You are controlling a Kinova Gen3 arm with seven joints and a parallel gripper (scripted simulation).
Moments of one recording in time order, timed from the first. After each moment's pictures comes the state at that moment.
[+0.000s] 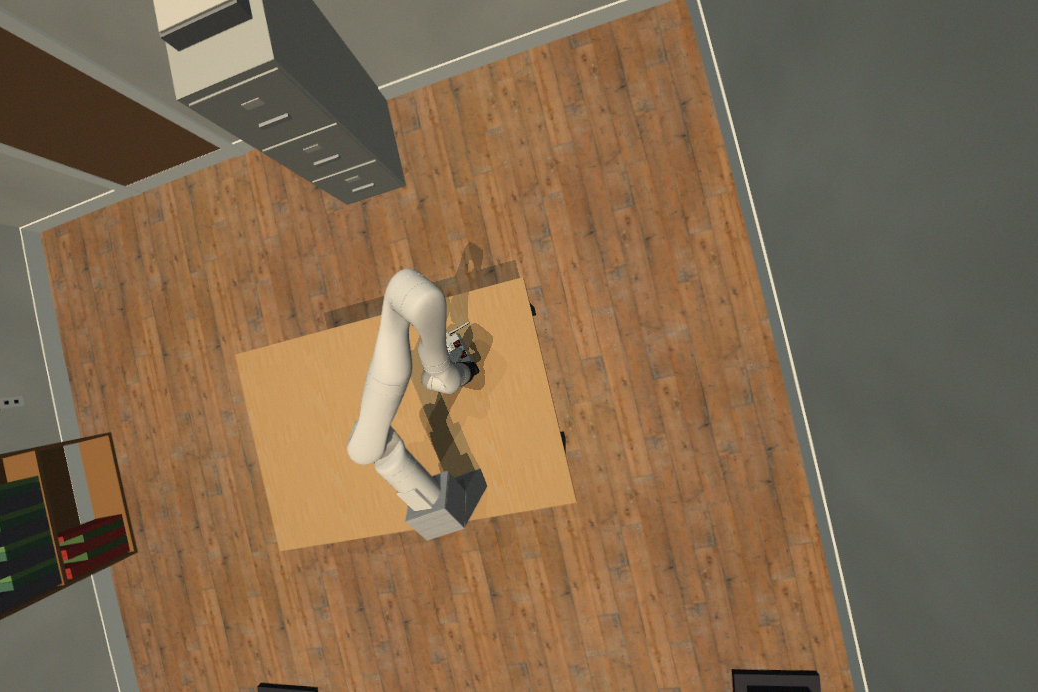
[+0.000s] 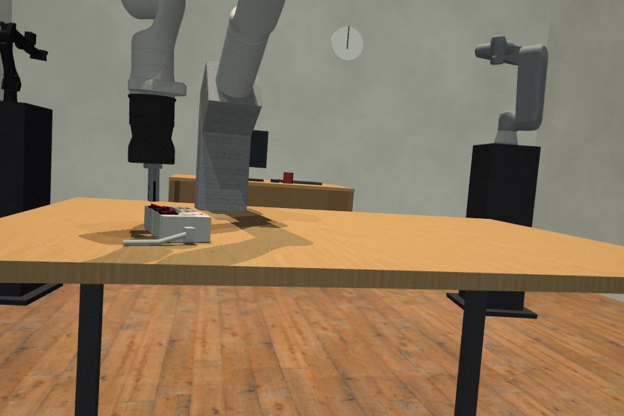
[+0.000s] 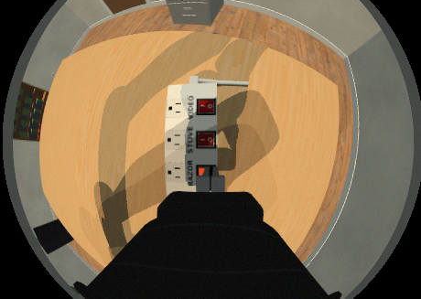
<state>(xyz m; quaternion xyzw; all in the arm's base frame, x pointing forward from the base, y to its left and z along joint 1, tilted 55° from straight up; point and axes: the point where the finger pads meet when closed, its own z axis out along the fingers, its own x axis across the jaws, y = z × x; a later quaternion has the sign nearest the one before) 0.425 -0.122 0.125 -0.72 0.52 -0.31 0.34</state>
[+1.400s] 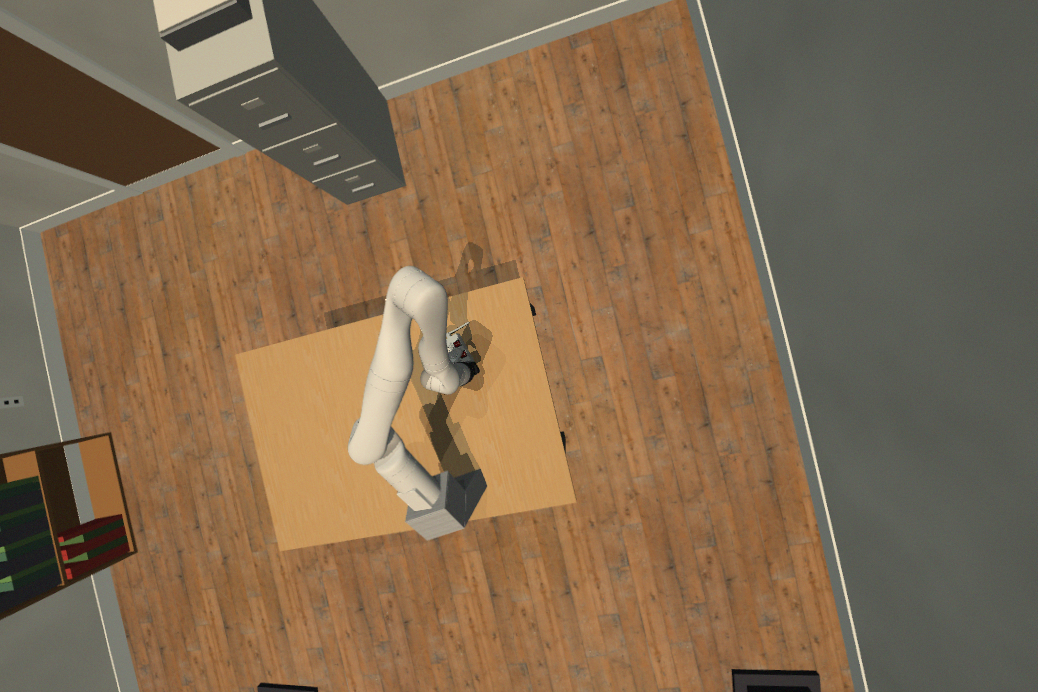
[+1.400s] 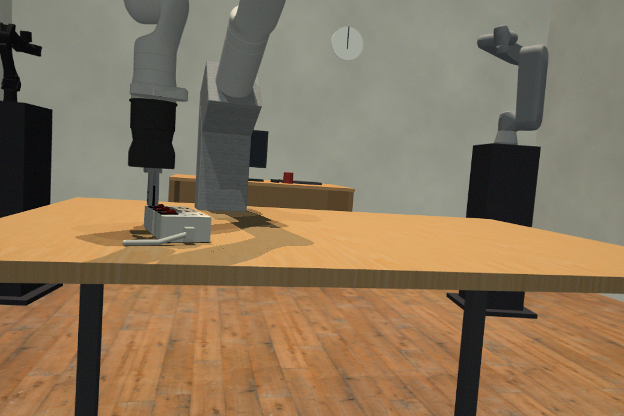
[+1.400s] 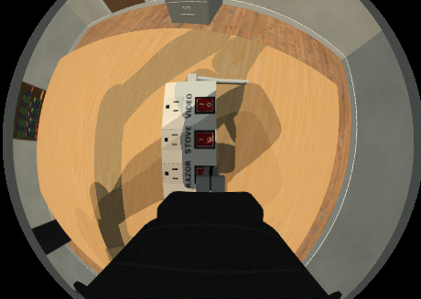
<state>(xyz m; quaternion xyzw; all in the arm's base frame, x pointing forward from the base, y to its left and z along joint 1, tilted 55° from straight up) 0.432 -0.122 0.121 -0.71 0.53 -0.32 0.33</state>
